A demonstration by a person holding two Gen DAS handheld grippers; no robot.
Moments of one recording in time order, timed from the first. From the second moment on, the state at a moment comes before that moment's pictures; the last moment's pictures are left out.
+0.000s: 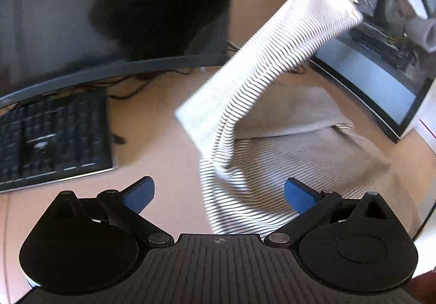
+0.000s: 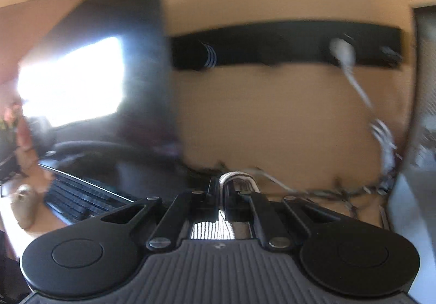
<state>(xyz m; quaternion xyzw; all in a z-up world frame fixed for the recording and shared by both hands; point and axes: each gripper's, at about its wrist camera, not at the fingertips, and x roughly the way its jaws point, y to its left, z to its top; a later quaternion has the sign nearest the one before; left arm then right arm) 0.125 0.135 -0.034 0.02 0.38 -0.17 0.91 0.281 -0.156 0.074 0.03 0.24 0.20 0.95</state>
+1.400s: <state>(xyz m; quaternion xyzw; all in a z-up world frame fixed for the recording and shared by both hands) 0.217 0.084 -0.094 -0.03 0.41 -0.22 0.88 0.284 -0.230 -0.106 0.30 0.36 0.15 0.87</state>
